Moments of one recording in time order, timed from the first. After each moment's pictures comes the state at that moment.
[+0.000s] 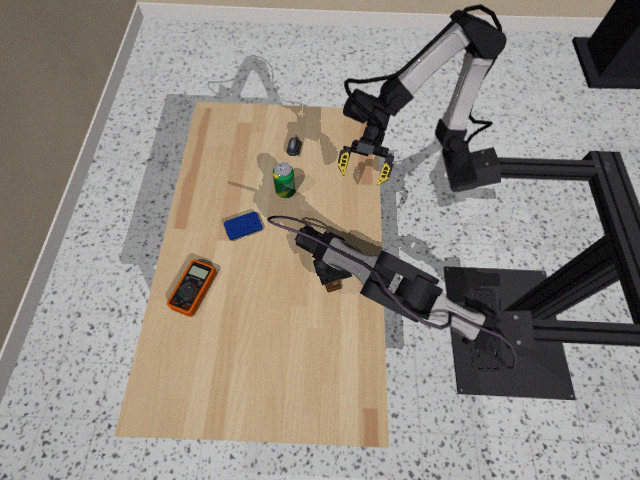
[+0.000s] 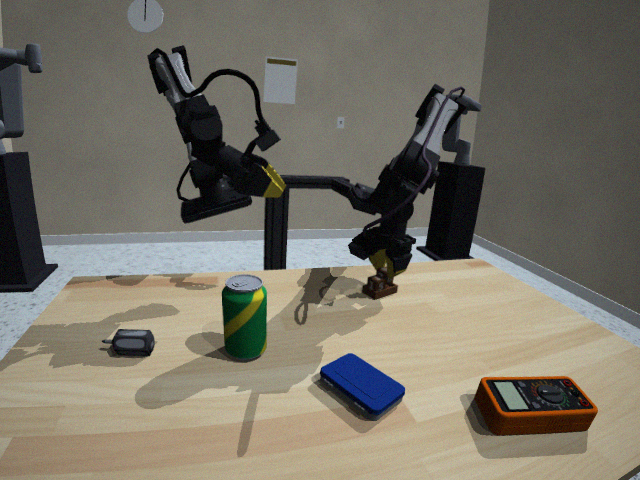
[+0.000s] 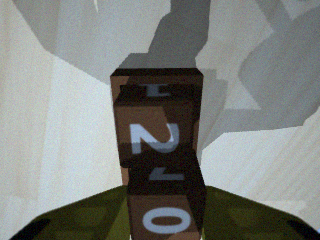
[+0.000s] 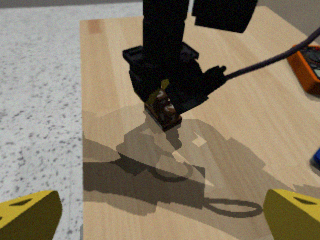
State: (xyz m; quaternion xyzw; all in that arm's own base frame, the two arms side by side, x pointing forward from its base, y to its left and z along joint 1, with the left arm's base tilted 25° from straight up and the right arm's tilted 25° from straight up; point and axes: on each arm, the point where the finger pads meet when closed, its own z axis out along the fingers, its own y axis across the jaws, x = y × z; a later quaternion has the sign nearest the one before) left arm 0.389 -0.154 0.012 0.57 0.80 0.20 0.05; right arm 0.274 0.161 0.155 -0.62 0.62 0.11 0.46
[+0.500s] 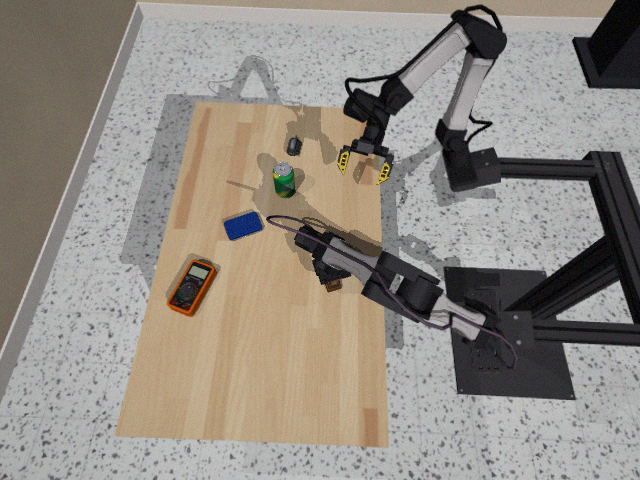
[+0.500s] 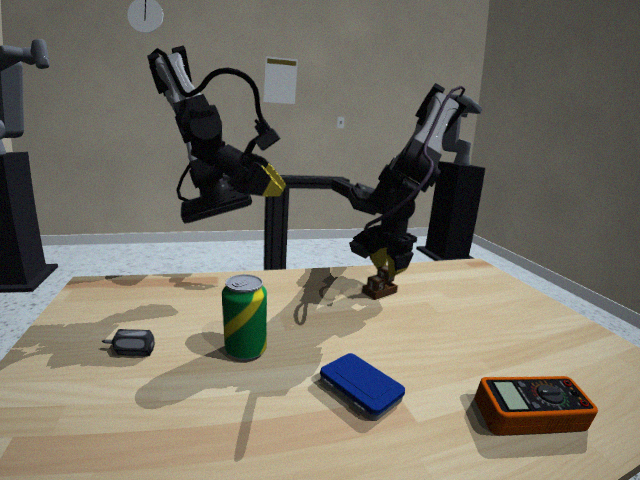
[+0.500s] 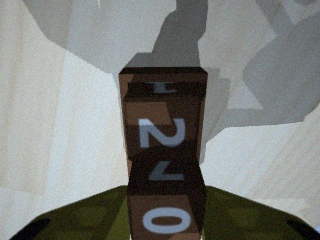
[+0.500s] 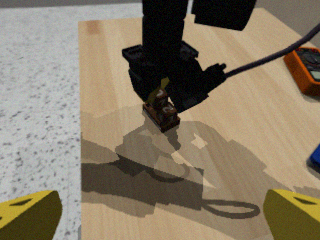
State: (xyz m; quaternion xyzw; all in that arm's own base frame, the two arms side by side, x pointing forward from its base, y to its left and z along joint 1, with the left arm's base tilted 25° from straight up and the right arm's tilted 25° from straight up) left arm 0.390 -0.155 0.017 0.57 0.80 0.20 0.05; right arm 0.274 0.161 0.157 -0.62 0.62 0.11 0.47
